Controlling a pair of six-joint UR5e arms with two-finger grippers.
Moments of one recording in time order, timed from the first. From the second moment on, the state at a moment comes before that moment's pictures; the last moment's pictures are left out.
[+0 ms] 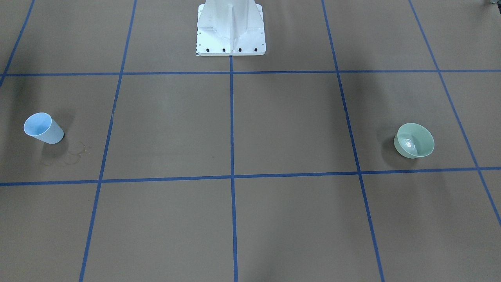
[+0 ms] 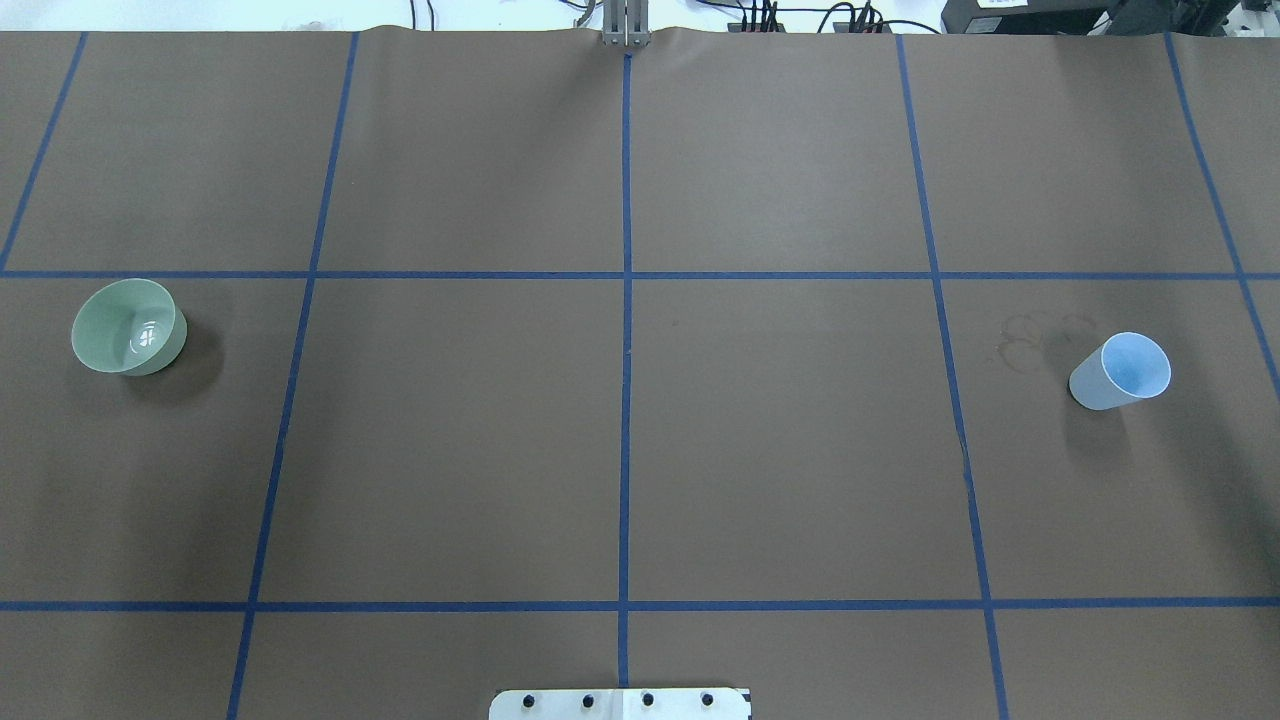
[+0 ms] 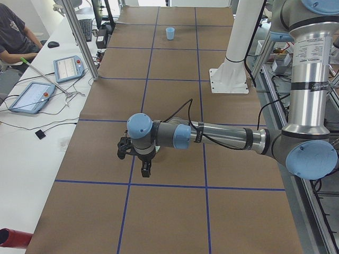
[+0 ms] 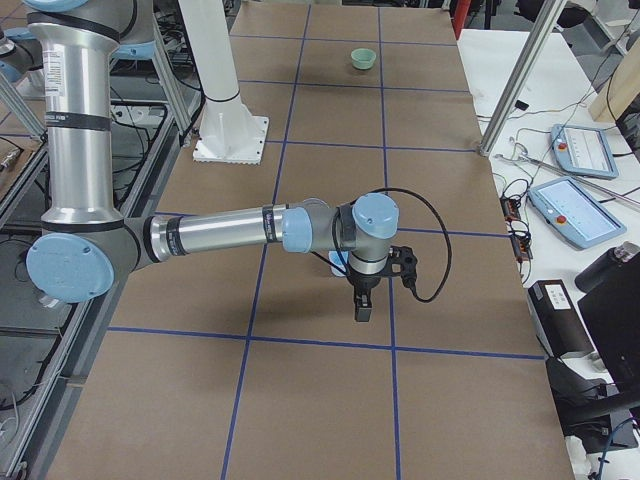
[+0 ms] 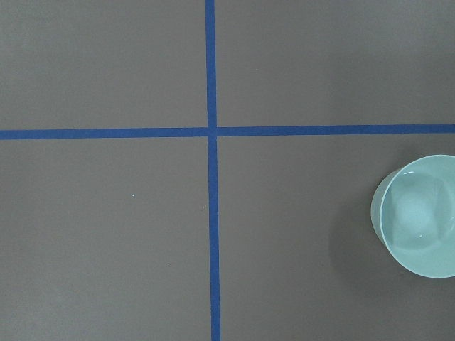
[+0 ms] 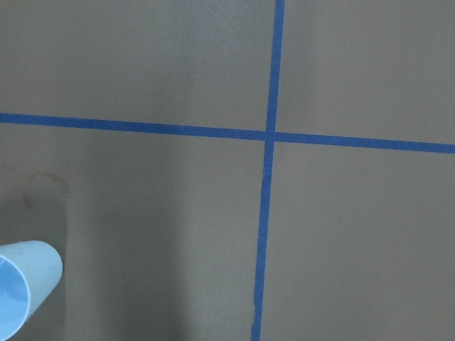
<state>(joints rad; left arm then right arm) -1.51 -1.54 -1.71 -1.54 -2.40 -0.08 1.49 -1.60 1.77 -1.67 2.29 0.04</state>
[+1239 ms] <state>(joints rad) -1.27 -1.61 -1.53 -1.86 -2.40 -0.35 1.49 -1.61 1.76 -1.67 2.31 0.04</state>
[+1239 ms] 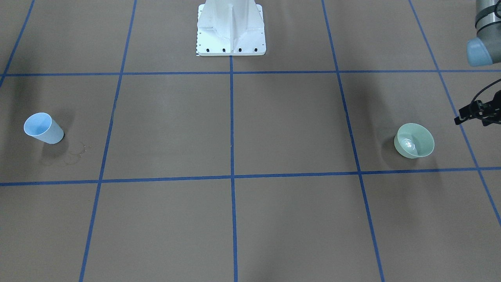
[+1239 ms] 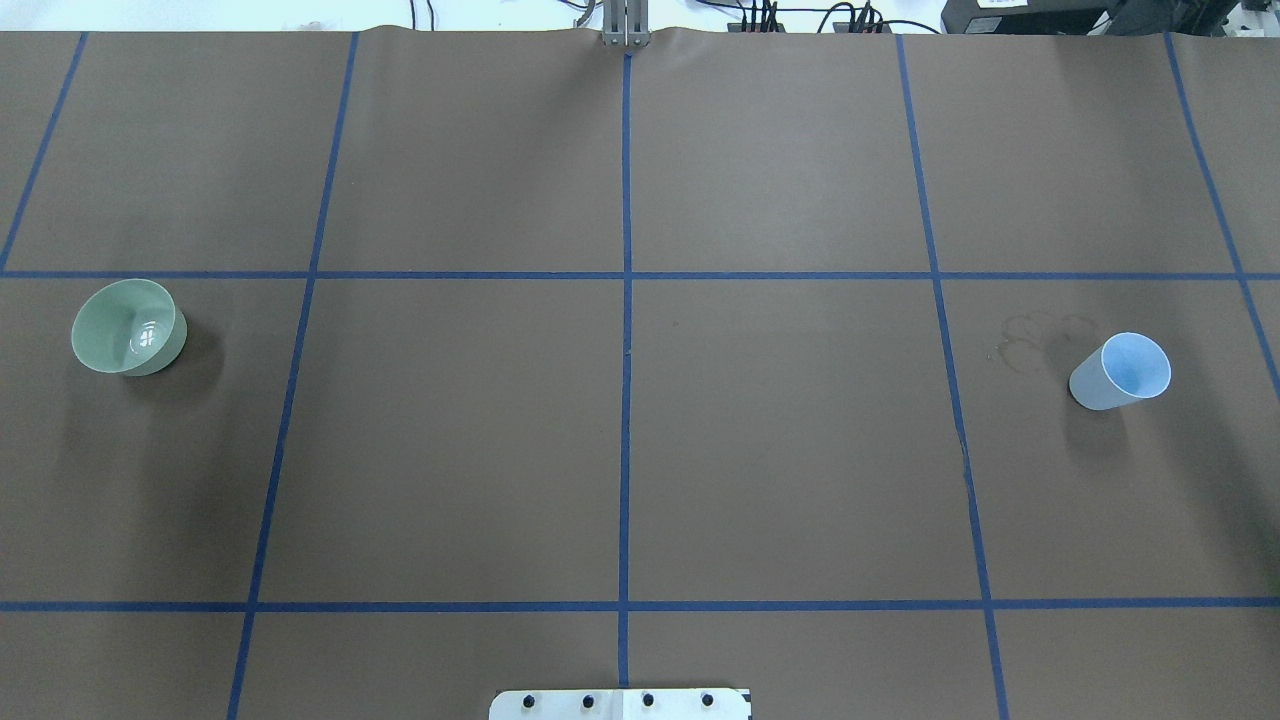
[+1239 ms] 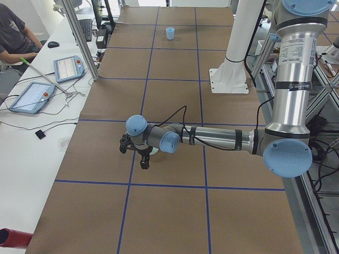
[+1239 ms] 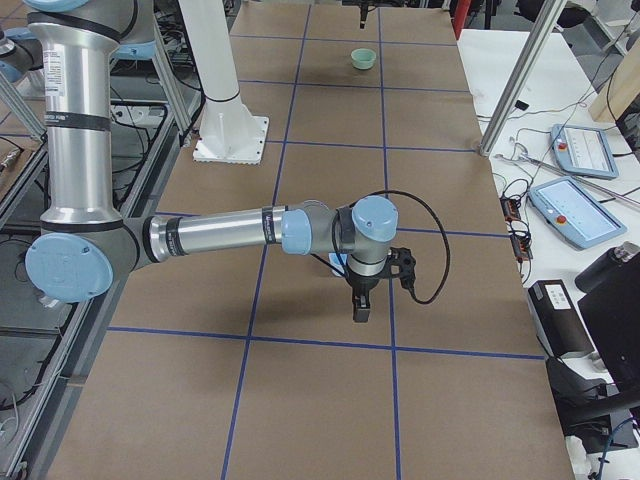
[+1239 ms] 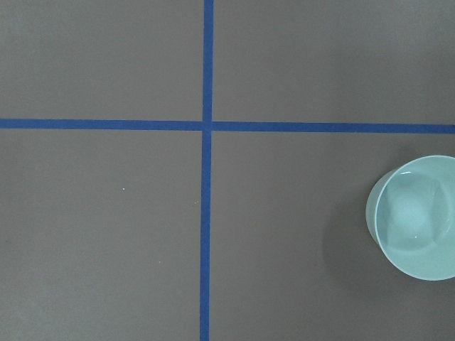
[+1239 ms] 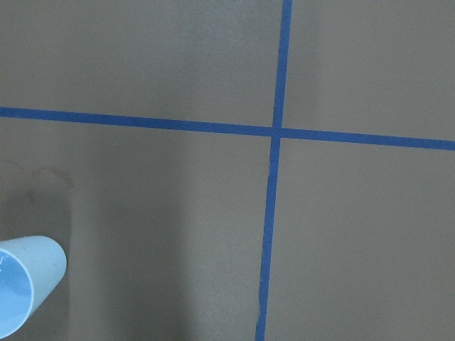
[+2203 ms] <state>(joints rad) -1.14 -1.71 -1.38 -1.98 -2.40 -0.48 1.49 -1.62 1.76 -1.67 2.34 0.03</state>
